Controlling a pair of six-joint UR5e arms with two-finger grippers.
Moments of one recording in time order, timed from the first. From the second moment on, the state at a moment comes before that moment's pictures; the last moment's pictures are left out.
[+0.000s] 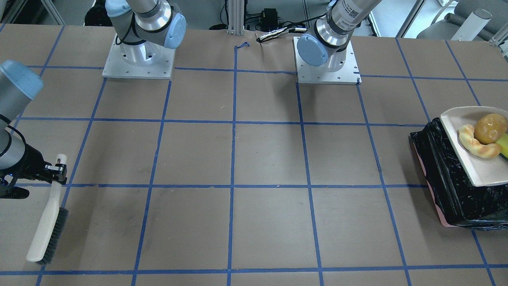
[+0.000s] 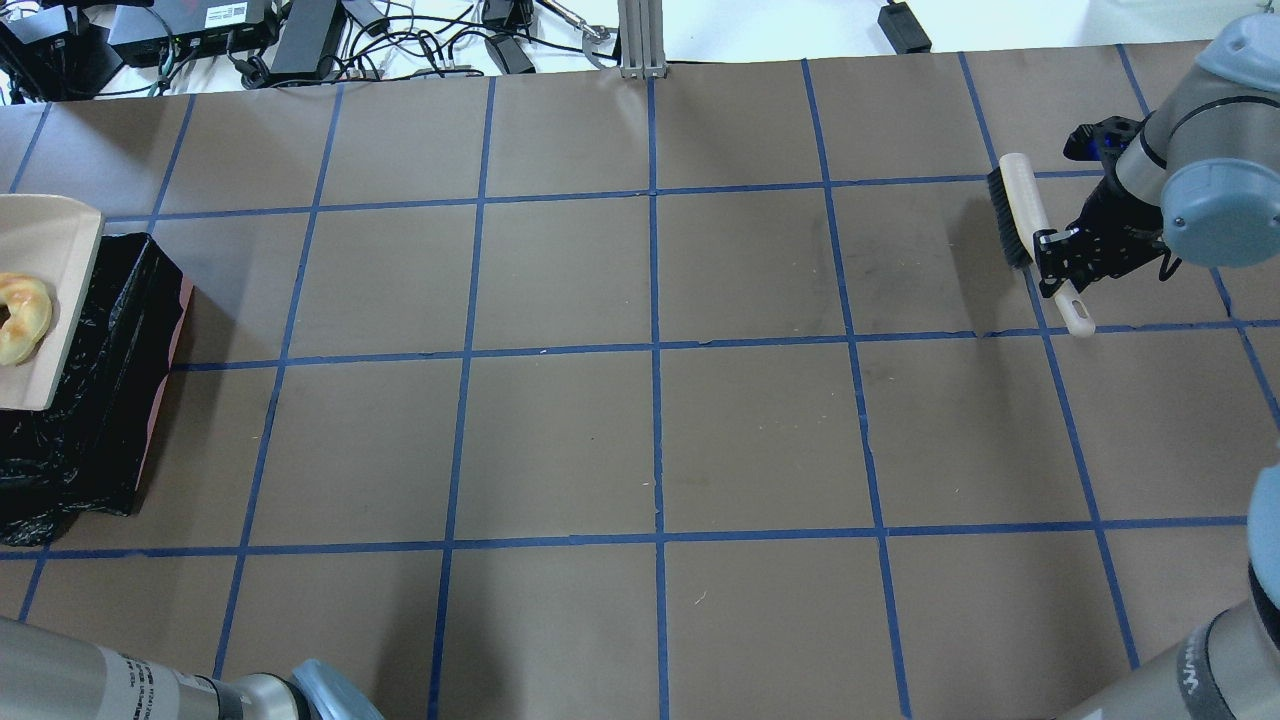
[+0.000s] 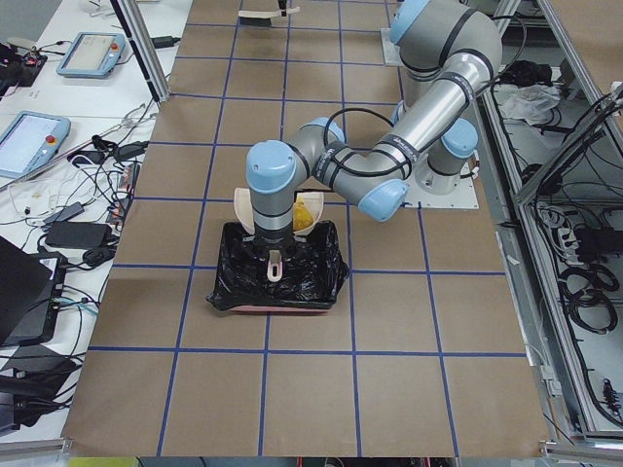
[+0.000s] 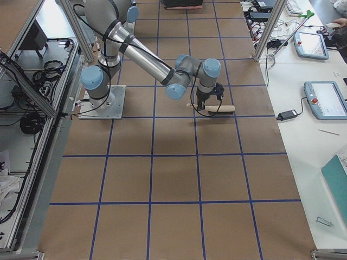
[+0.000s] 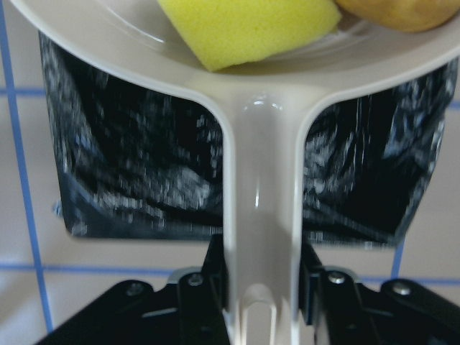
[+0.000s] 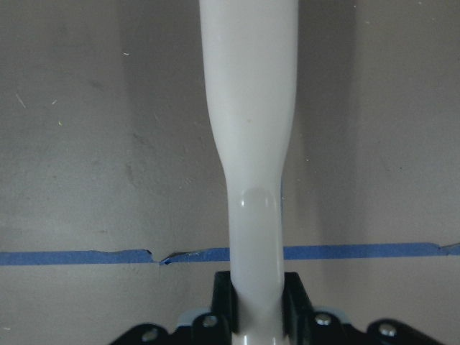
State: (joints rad) left arm -0.69 -1.96 -1.30 -1.31 1.64 2.43; right arm 1.16 -1.21 1.77 -2.06 -1.56 -0.38
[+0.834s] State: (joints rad) left arm -0.73 -1.99 -1.39 -0.92 1.92 2.44; right arm 1.17 -1.21 1.77 -2.06 -1.56 -0.38
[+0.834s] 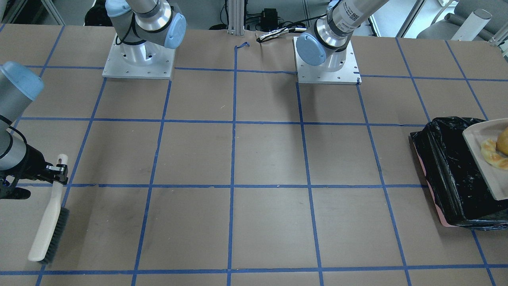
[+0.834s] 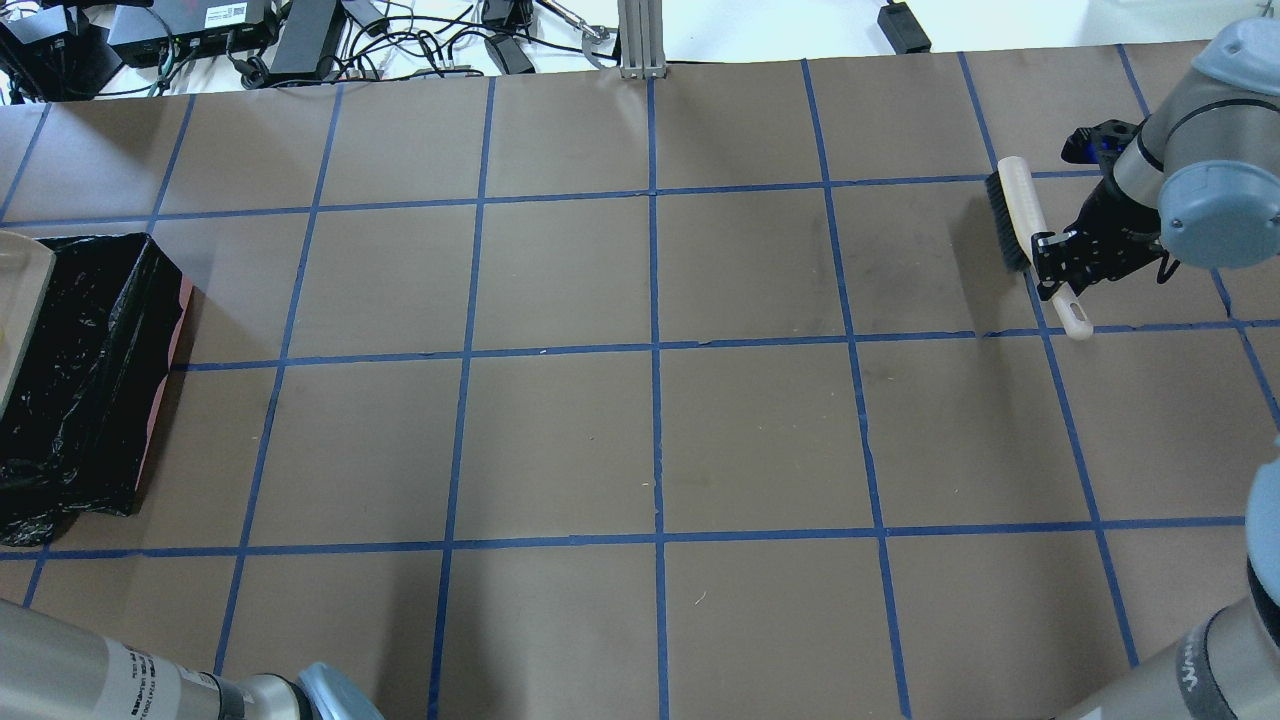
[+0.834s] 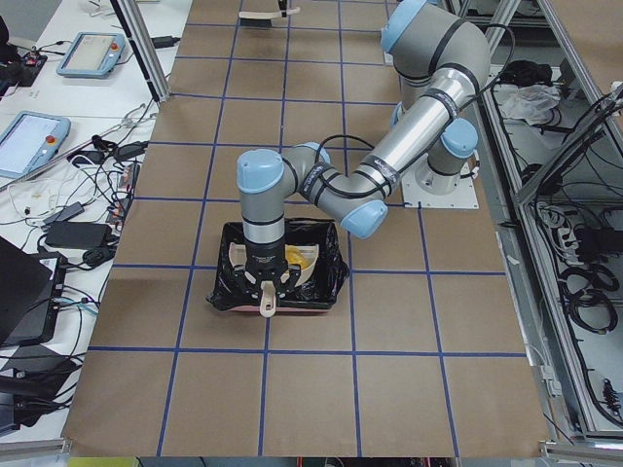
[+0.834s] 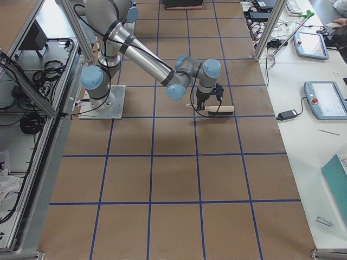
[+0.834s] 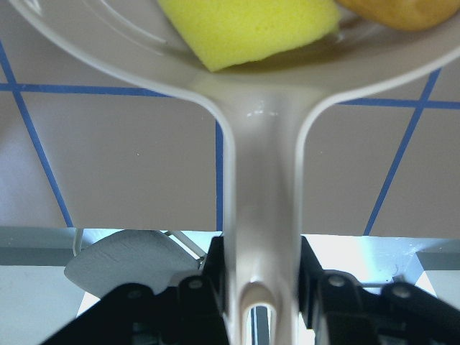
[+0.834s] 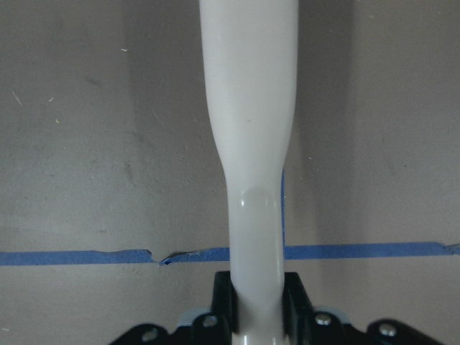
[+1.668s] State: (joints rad) left arm -0.79 -2.01 -1.46 -0.57 2.07 2.59; right arm 1.17 -1.20 1.77 -2.06 -1.56 -0.39
